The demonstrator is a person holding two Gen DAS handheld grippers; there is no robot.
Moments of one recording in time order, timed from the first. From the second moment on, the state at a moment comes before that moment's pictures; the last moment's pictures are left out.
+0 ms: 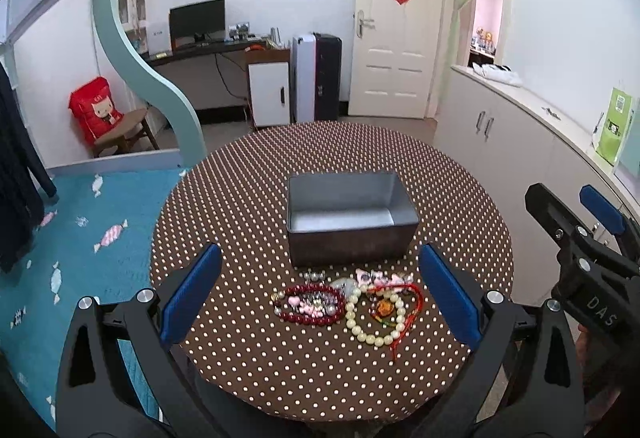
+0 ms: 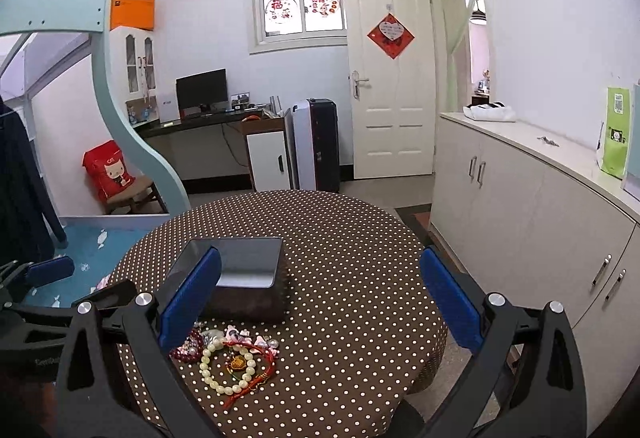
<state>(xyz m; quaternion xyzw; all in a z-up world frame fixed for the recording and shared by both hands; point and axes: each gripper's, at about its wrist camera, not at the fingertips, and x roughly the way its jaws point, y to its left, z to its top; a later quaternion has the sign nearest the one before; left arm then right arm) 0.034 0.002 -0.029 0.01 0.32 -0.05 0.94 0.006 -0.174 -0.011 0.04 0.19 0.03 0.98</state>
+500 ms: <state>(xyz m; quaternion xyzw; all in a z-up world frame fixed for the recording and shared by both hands) 0.054 0.043 -0.114 -0.01 0.42 -0.02 0.91 0.023 -0.154 -0.082 0.00 0.27 0.07 0.96</state>
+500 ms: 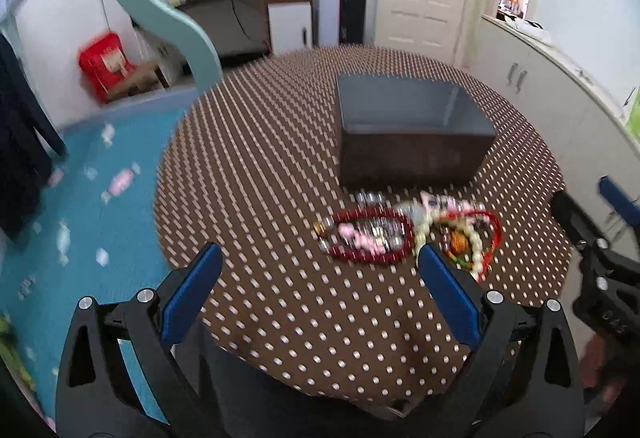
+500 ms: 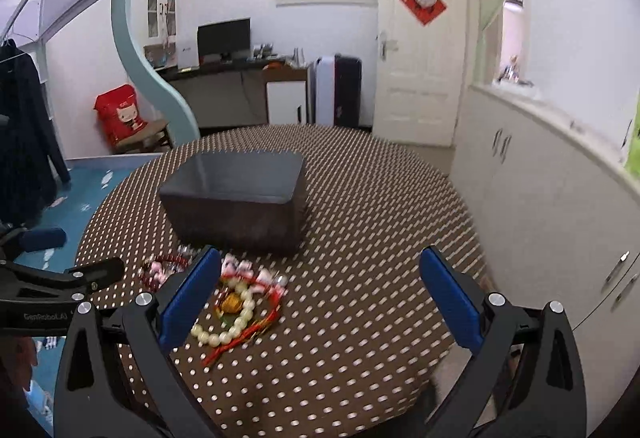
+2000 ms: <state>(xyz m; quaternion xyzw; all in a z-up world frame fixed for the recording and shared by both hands) 0.097 0.079 -0.163 0.01 0.41 -0.07 0.91 0.060 -0.144 -0.119 0.10 0.36 0.22 0.90</state>
